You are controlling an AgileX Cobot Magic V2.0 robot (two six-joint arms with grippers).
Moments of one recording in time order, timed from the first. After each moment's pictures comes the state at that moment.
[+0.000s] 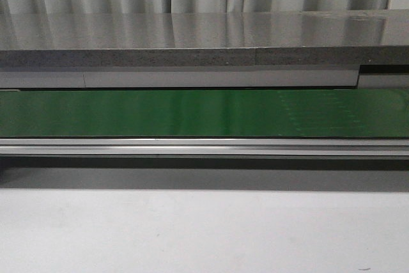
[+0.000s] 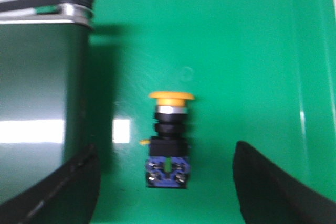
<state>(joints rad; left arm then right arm) -0.11 0.00 0.00 0.13 0.11 -0.14 -0.62 1.64 -1.15 0.42 0.67 -0.75</state>
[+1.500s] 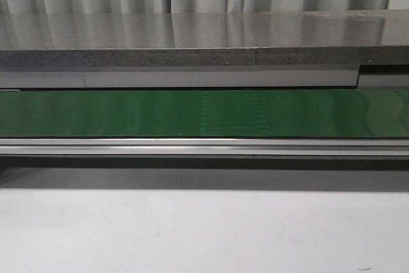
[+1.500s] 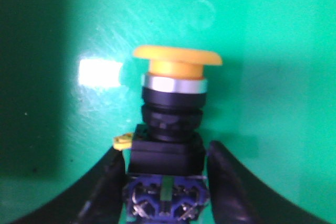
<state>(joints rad) -0.11 0.00 0.00 0.13 0.11 -0.14 -0.60 1.89 -1.16 0.31 0.59 -0.76</state>
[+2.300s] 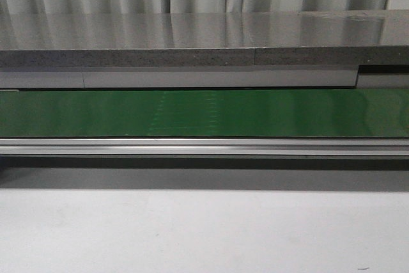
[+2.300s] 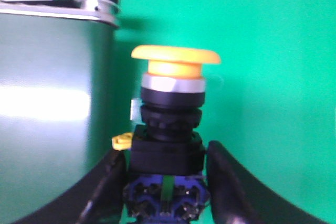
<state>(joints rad) -0.11 0.00 0.00 0.13 0.11 -0.14 -0.53 1.71 -1.24 0.36 0.74 -0.71</state>
